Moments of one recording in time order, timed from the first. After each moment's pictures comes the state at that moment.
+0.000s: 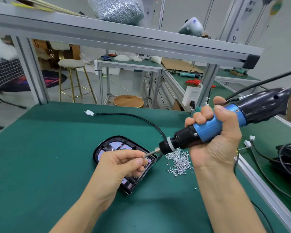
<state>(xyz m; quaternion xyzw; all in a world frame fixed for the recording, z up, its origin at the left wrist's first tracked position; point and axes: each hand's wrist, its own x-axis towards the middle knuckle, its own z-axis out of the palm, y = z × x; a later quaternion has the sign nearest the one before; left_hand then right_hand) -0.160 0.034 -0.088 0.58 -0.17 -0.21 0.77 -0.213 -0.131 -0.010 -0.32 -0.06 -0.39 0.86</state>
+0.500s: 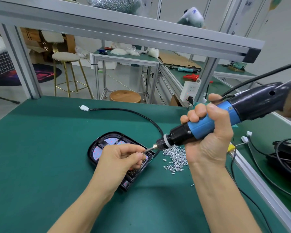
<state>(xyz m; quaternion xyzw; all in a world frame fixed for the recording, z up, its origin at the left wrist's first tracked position) -0.150 0.017 -0.097 0.64 -0.18 -0.17 0.72 -0.204 -0.136 -0.023 -0.36 -0.05 -0.42 0.83</state>
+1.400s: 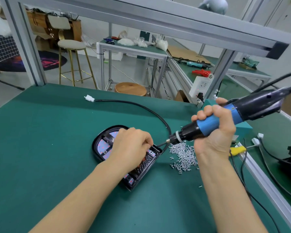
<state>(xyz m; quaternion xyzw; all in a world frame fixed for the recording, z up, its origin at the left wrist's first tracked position) -0.111 -0.013 -0.098 0.89 -0.32 -0.02 0.31 -0.169 -0.169 -0.054 -0.38 0.02 -0.44 0.82</state>
